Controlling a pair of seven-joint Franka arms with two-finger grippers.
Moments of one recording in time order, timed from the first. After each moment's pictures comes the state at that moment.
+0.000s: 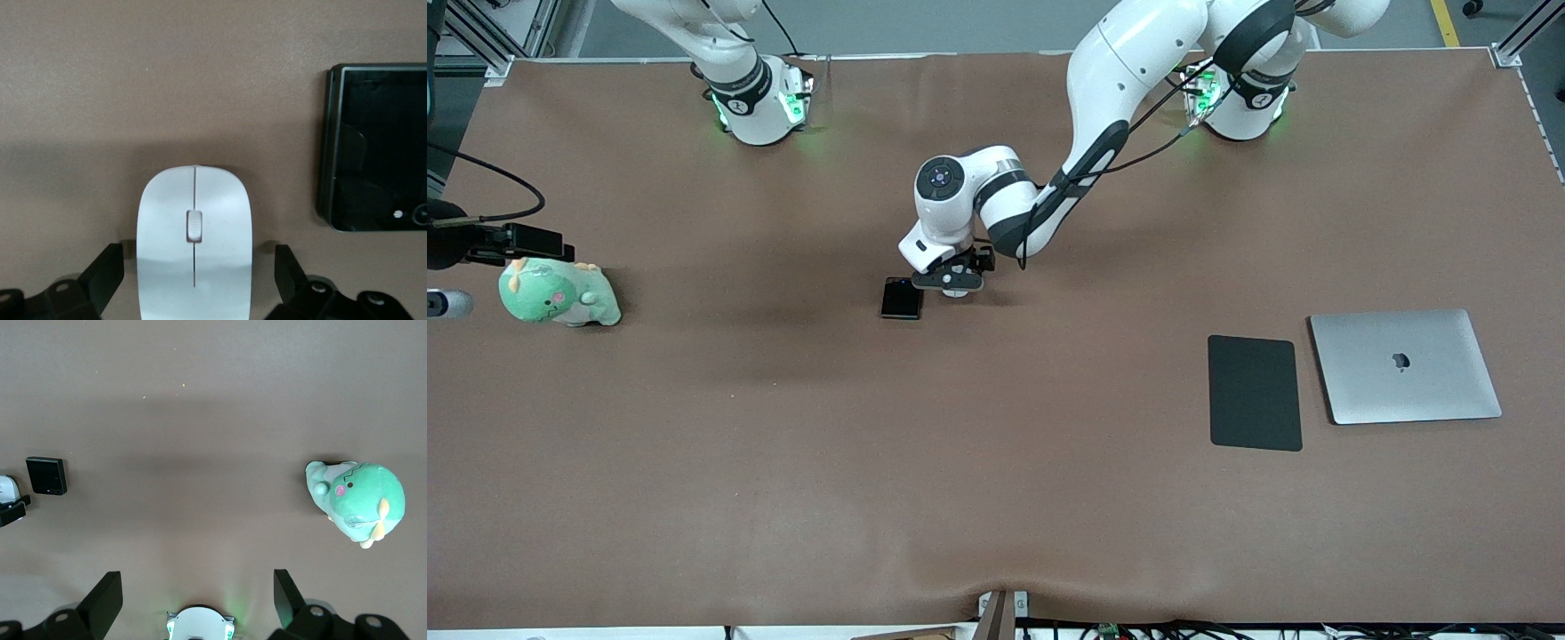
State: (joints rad) left arm -0.80 0.90 -0.28 -1.45 0.22 2.32 -1.06; right arm -0.09 0.19 -0.03 -1.44 0.03 1.36 -0.14
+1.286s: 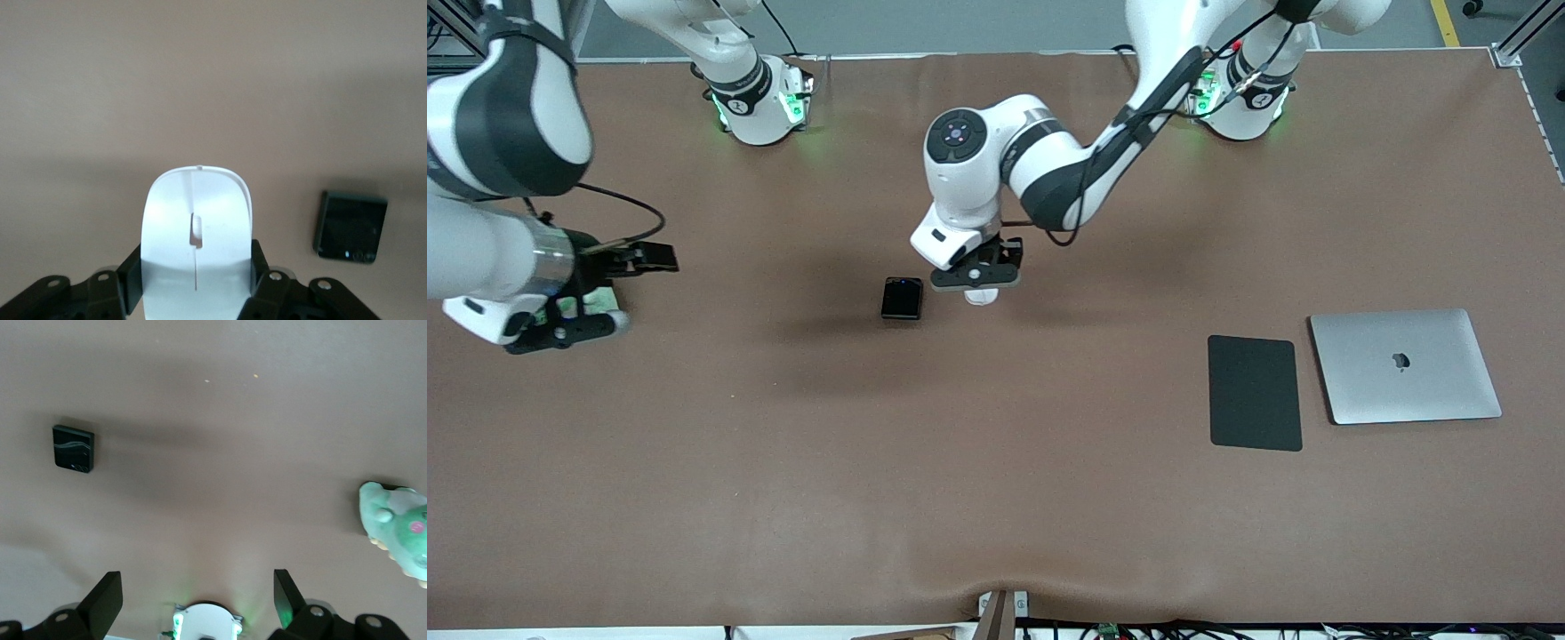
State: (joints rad) left arm -0.66 0.60 -0.27 -1.40 0.22 1.99 -1.06; right arm 0.14 0.27 -0.02 -1.45 0.04 1.38 -0.08
